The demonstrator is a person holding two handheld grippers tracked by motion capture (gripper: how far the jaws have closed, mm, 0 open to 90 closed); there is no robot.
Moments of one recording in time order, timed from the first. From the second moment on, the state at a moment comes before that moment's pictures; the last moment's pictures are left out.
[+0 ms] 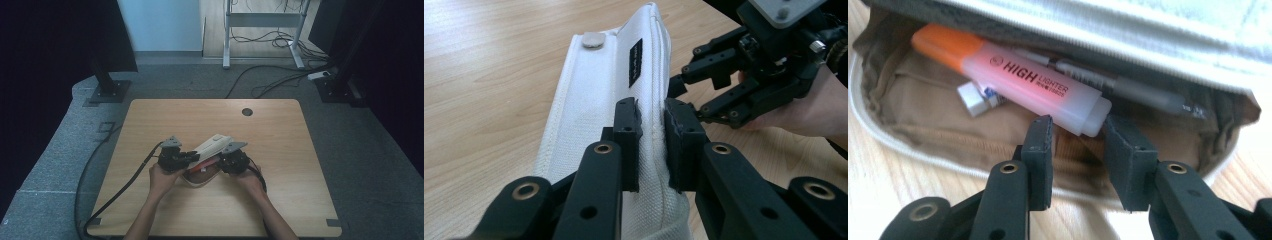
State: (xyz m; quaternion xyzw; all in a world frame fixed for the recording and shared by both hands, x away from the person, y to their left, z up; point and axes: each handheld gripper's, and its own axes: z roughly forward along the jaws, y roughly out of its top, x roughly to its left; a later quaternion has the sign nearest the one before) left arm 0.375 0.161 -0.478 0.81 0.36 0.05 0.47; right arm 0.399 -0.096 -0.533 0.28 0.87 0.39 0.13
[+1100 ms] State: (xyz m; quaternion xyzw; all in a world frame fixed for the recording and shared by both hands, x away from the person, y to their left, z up) left arm 0.374 0.161 -0.482 0.80 0.36 0.06 0.47; right arm 0.404 -0.068 -0.540 0.31 0.84 0.41 0.14
